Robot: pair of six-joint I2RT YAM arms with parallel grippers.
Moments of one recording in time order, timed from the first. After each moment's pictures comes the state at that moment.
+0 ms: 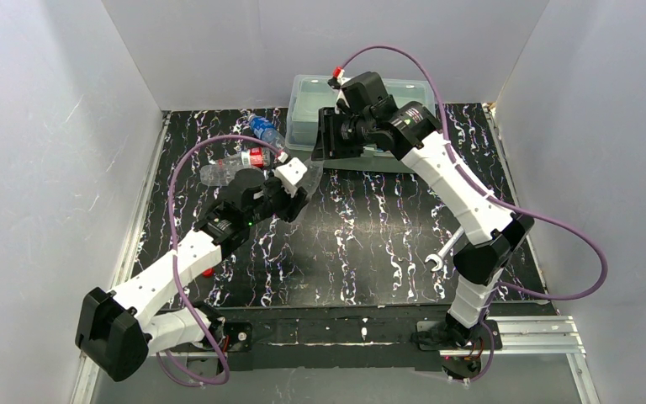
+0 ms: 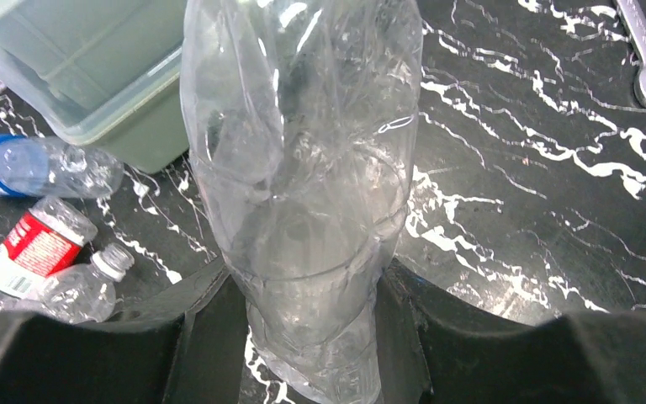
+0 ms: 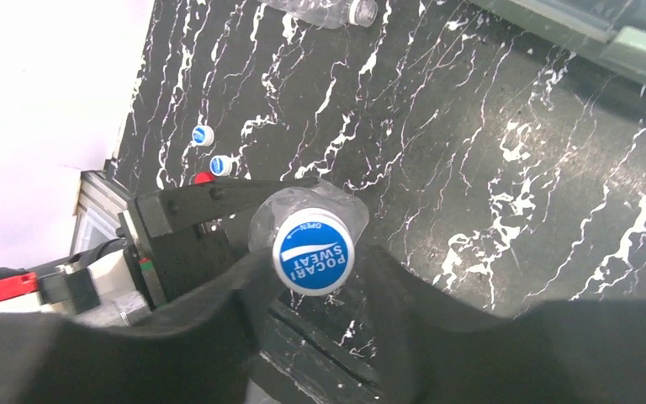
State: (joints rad) left arm -0.61 1.12 0.81 -0.09 0.18 0.21; right arm 0.76 1.79 2.14 -1.03 -0.15 0.49
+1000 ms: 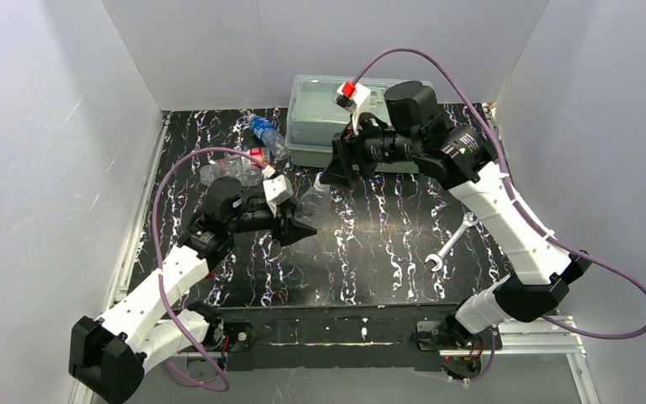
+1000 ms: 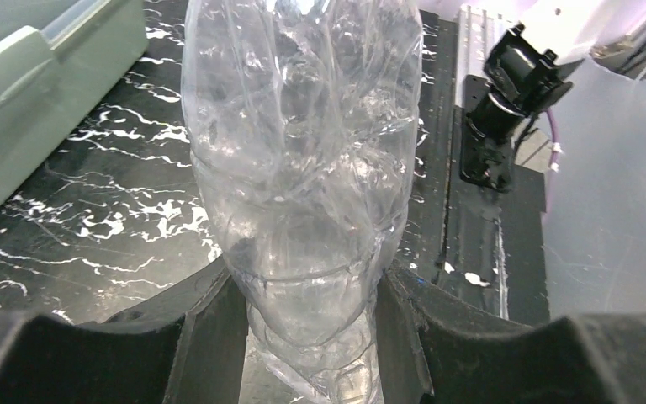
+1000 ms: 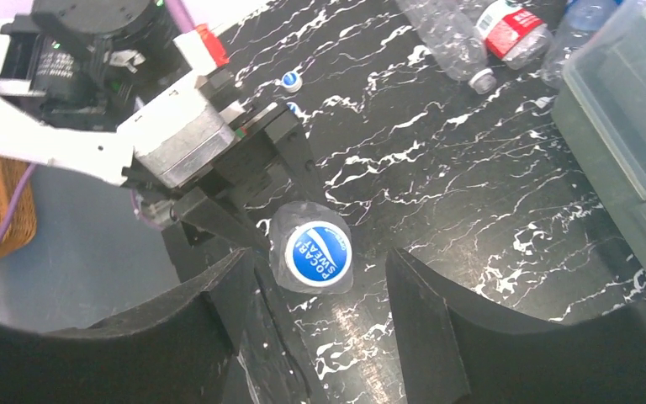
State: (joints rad) left arm -0.50 0.97 0.71 -0.01 0.81 0.07; right arm 0.78 1.48 1.92 -0.90 -0.45 0.07
